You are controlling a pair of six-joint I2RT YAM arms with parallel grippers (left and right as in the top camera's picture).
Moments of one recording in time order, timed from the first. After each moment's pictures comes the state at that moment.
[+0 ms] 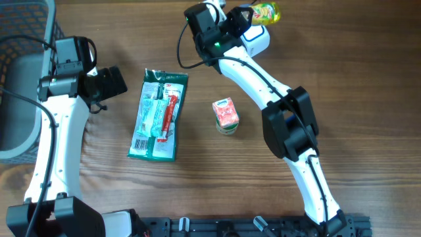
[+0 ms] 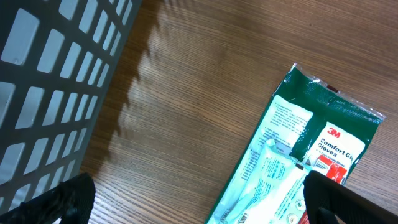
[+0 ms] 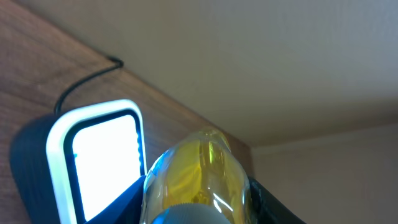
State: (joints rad) left arm 0.14 1.50 1.28 -0.88 -0.12 -0.23; right arm 0.58 2.45 2.12 -0.39 1.14 -0.45
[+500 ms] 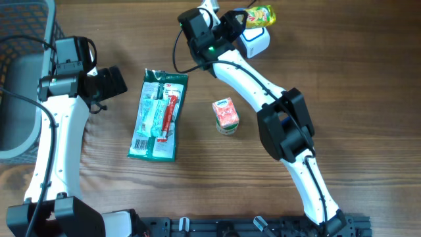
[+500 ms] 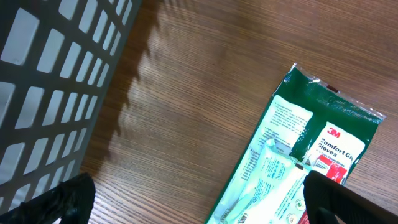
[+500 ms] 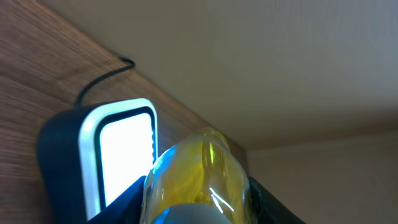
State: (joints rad) left arm 0.14 1.50 1.28 -0.88 -0.12 -0.23; right arm 0.61 2.46 2.12 -0.39 1.16 -0.47
